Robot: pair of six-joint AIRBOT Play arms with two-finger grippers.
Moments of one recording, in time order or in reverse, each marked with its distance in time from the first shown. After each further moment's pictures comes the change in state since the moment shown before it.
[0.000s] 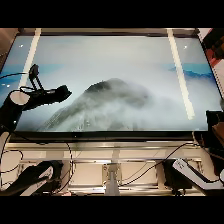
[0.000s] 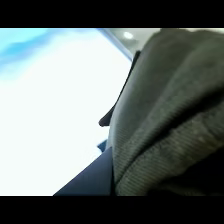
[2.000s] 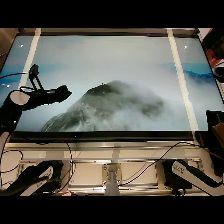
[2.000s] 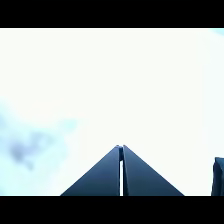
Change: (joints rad) left arm 0.000 0.000 0.000 0.000 0.000 0.000; right arm 0.545 -0.046 -0.033 0.150 0.080 -0.300
